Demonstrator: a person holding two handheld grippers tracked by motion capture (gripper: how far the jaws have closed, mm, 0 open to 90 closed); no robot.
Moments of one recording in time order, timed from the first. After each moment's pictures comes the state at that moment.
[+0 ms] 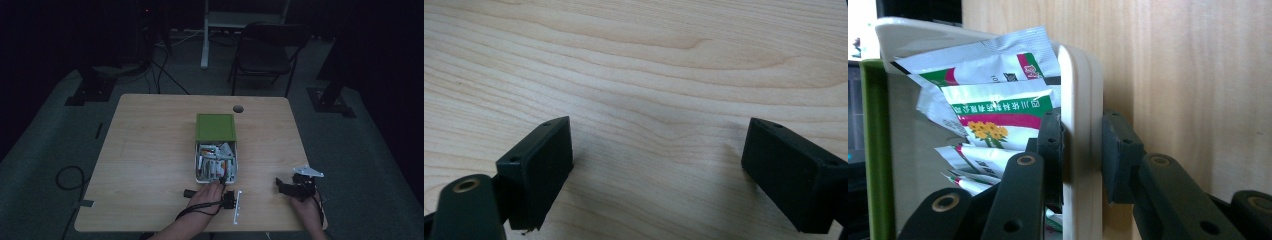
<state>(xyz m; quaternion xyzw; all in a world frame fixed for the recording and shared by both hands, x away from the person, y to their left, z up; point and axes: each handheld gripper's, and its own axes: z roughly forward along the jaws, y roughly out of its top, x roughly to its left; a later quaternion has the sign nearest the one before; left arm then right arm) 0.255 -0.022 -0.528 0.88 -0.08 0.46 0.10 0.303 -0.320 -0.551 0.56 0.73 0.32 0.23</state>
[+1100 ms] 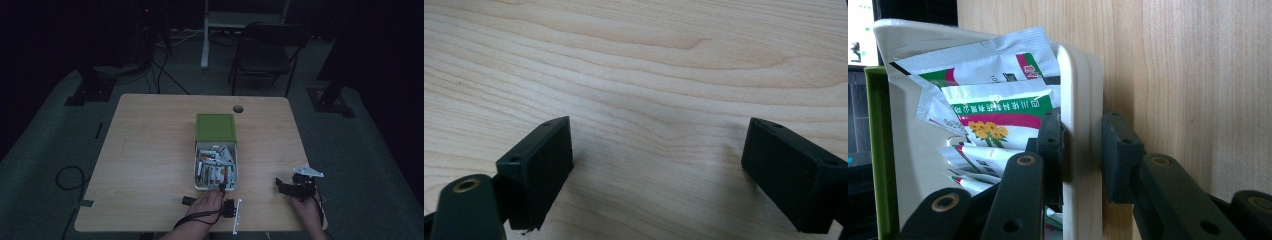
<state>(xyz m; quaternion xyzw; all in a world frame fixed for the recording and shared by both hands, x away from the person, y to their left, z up) 0.234 -0.021 -0.528 0.88 -0.09 0.46 0.09 0.303 -0.320 -0.551 0.56 0.73 0.32 0.23</state>
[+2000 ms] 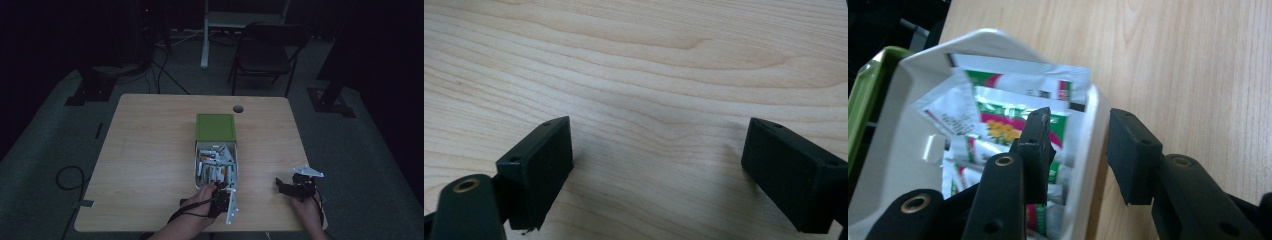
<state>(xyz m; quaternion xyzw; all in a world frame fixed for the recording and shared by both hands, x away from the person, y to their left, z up) 0.238 0.002 -0.484 0.90 0.02 0.35 0.25 0.303 -0.320 -0.551 0.56 0.73 0.32 0.23</state>
